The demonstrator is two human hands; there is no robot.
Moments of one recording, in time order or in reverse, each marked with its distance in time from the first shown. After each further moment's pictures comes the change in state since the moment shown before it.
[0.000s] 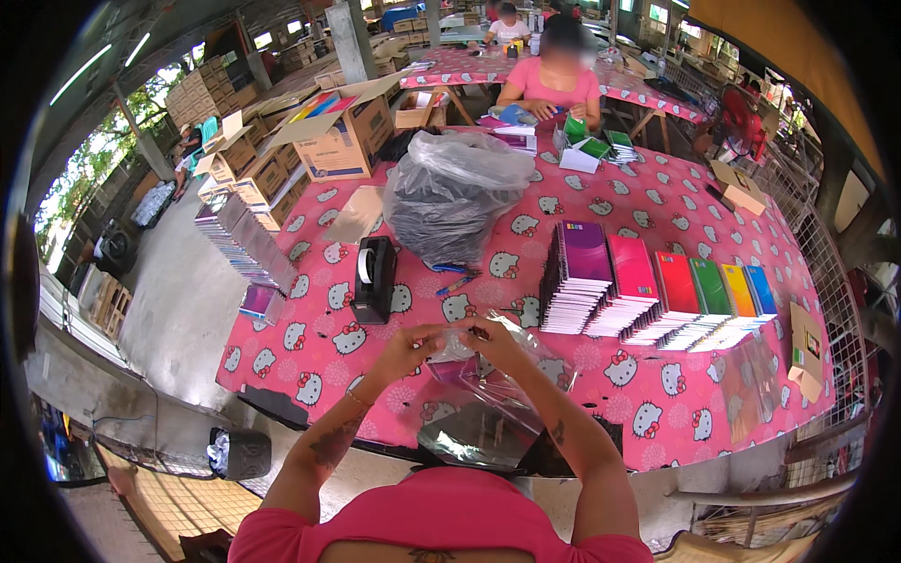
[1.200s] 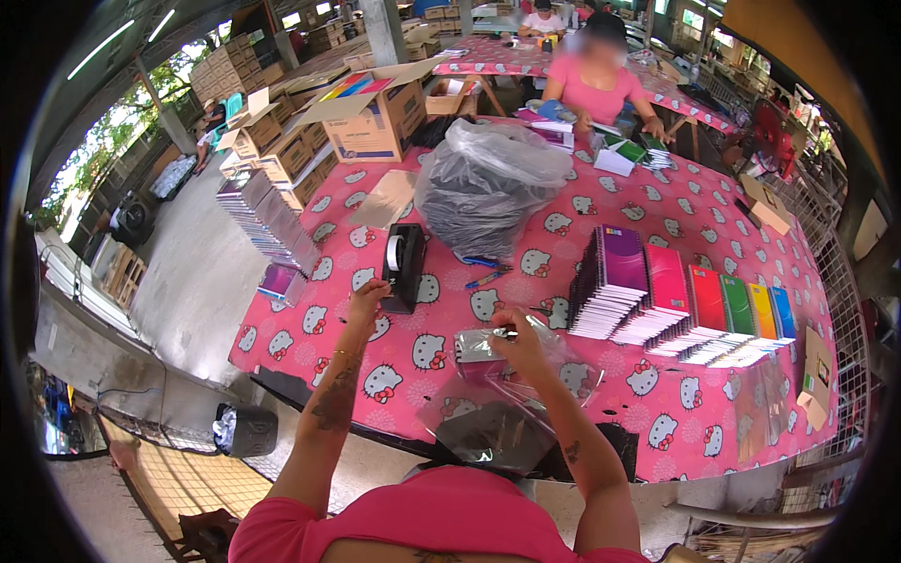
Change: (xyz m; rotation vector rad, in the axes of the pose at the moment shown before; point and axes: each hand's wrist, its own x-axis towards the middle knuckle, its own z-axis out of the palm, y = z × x) left_hand 0.003 -0.102 -0.103 -0.553 0.831 -0.292; right_hand -0.002 0.002 0.023 0.107 0.284 0.046
